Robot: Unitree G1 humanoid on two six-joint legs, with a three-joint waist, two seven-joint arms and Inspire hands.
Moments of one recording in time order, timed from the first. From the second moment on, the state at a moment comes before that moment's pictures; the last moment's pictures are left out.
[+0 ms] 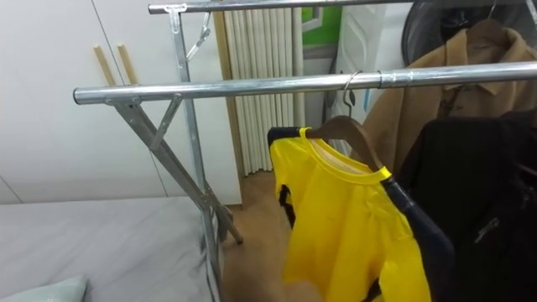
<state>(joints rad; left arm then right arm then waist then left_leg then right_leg) 0.24 0.20 0.07 1.15 -0.11 0.09 0.05 0.16 -0.24 -0.02 1.24 0.40 0.00 0.13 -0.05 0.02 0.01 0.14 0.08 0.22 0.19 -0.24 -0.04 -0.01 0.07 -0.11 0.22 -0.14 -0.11</state>
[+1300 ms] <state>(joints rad) 0.23 0.20 0.07 1.15 -0.06 0.08 0.10 0.13 -0.24 0.02 1.20 0.38 -0.01 0.15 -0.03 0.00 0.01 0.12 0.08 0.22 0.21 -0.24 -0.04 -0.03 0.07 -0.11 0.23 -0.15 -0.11</state>
